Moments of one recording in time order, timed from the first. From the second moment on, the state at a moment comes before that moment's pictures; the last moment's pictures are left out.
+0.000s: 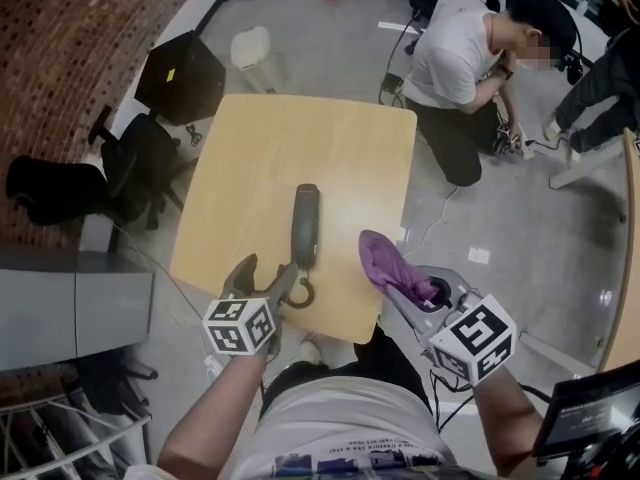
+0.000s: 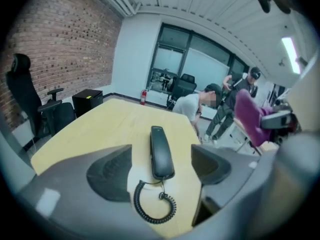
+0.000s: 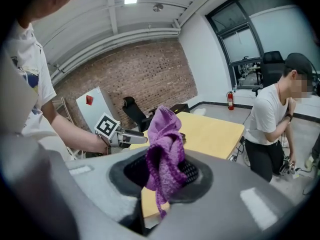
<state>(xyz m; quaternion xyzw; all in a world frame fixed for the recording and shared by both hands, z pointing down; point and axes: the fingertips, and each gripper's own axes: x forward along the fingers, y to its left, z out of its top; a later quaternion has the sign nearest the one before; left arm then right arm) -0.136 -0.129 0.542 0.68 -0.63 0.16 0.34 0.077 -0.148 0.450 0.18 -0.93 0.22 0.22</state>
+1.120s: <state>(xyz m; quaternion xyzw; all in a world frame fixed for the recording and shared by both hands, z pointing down) -0.144 0.163 0.401 0.88 -0.42 0.02 0.23 -0.033 0.118 0.390 0.22 -0.94 0.12 0.24</state>
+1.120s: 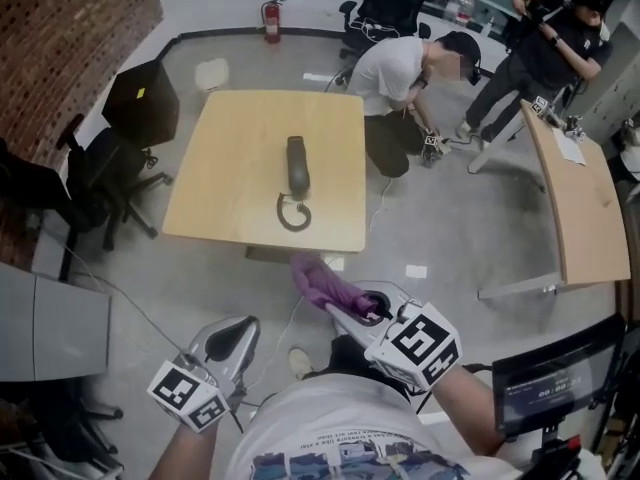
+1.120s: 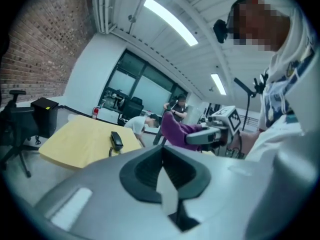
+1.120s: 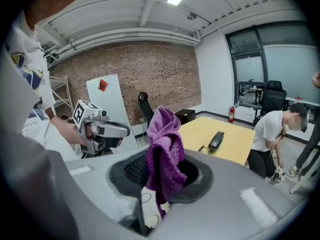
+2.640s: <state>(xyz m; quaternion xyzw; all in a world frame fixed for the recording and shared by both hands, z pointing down) 0.044 0.249 0.425 0.87 -0.42 0.05 0.25 0.126 0.230 0.399 0.18 -0.96 0.08 0.22</state>
